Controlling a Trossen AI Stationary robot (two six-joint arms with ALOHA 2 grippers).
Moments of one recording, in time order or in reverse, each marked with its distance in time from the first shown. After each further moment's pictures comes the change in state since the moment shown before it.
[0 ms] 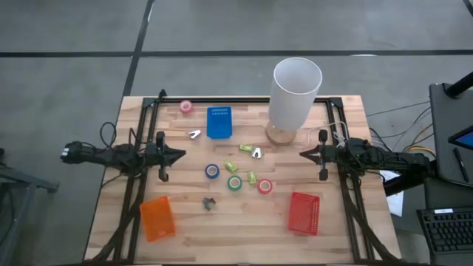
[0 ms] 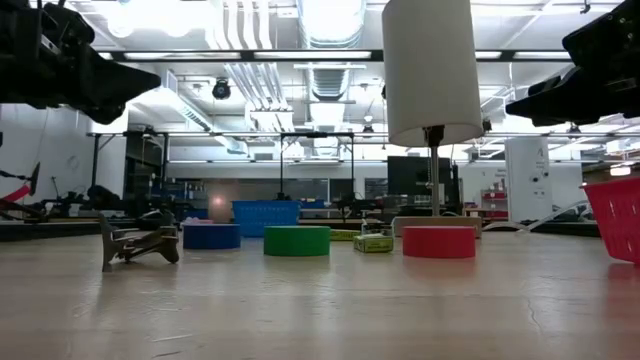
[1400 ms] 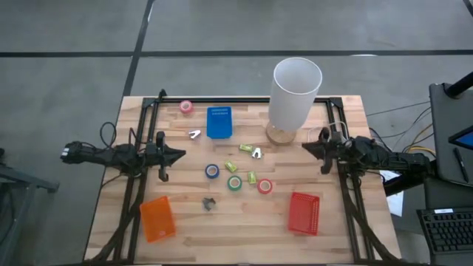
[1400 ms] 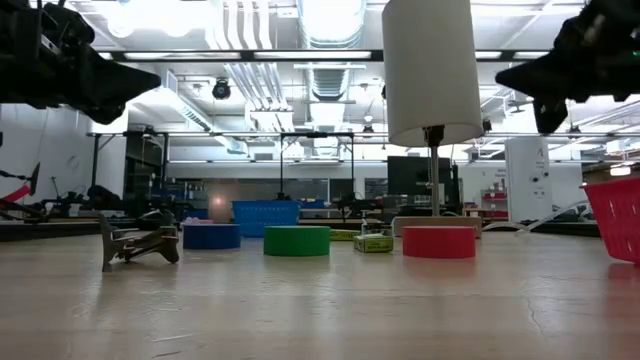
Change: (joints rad) left arm 0.000 0.000 0.000 0.000 0.000 0.000; right arm 0.000 0.005 -0.005 0.226 0.152 0.534
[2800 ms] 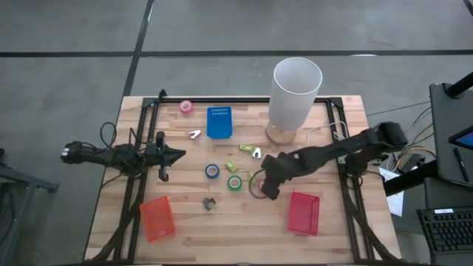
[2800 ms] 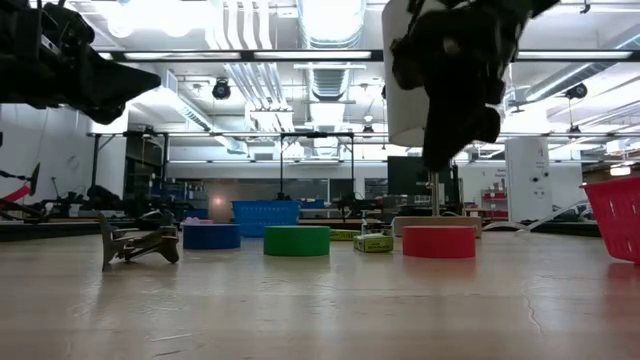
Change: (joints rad) left arm 0.000 0.000 0.000 0.000 0.000 0.000; right arm 0.251 1.573 0.973 -0.599 -0.100 0.361
